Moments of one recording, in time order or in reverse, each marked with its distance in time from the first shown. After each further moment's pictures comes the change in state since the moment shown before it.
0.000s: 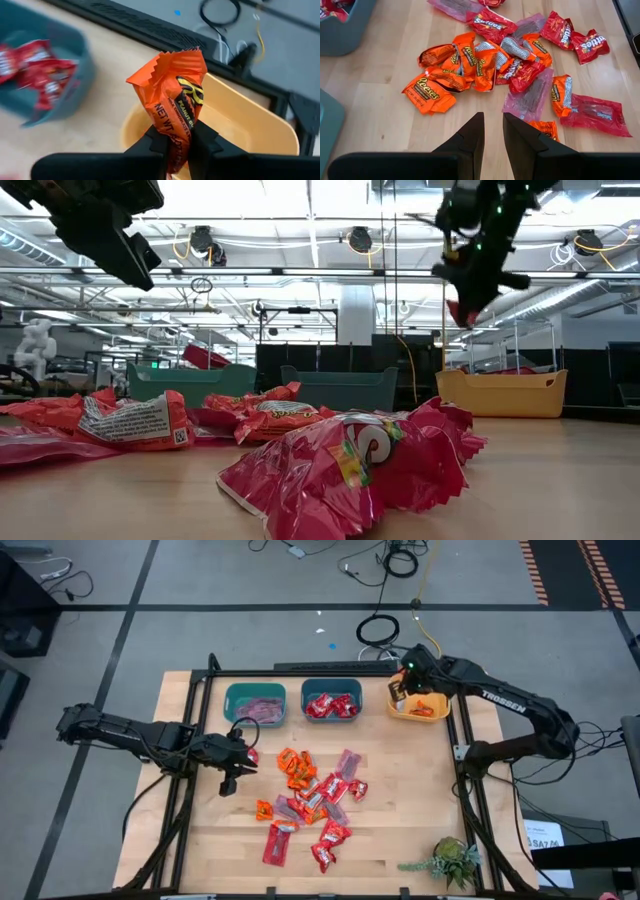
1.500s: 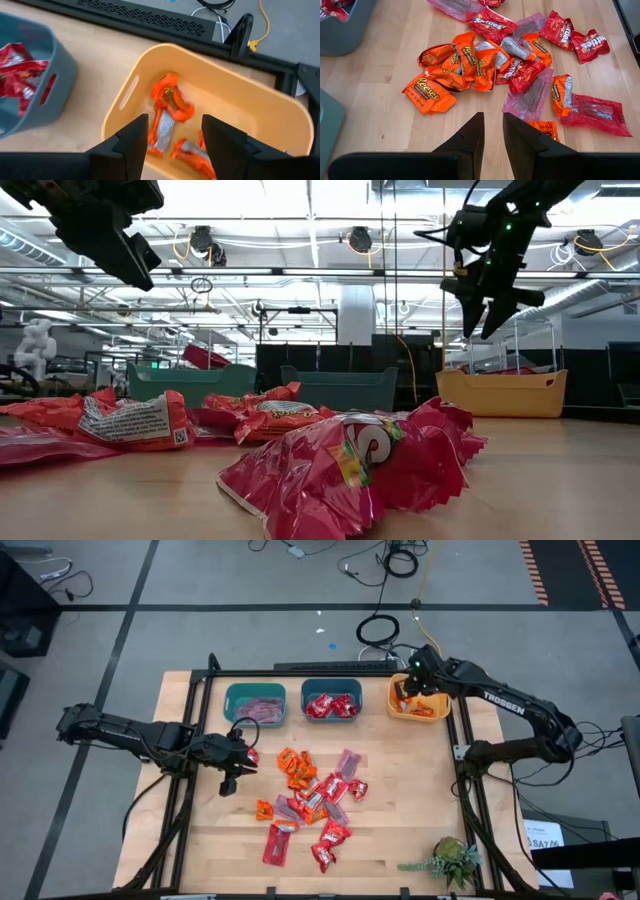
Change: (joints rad) left arm 0.000 0.000 0.000 -0.001 0.000 0.001; right arm -0.083 -0.038 -0.108 0.061 -0.077 0.046
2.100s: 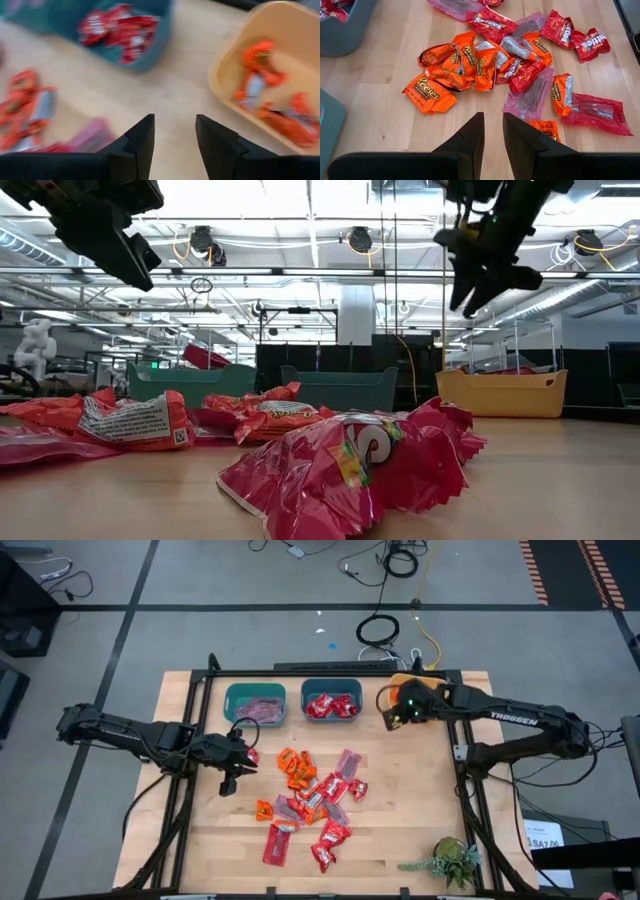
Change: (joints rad) left arm 0.000 0.000 0.000 -0.002 0.000 0.006; right arm 0.445 -0.082 0.000 -0.033 -0.001 0.273
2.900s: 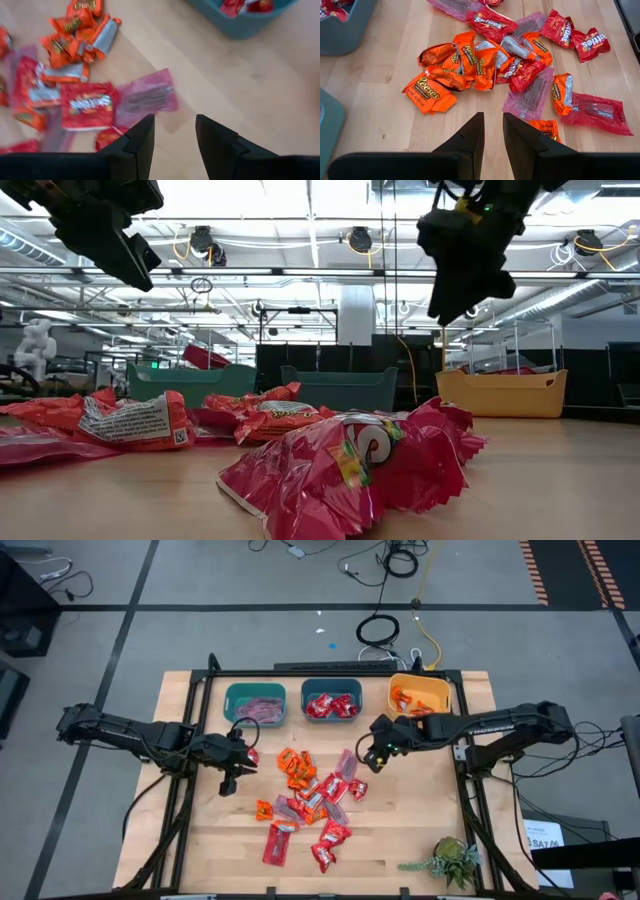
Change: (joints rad) left arm 0.000 0.000 0.000 -0.002 0.000 0.000; right arm 0.317 0.194 0.000 0.162 -0.018 -0.021
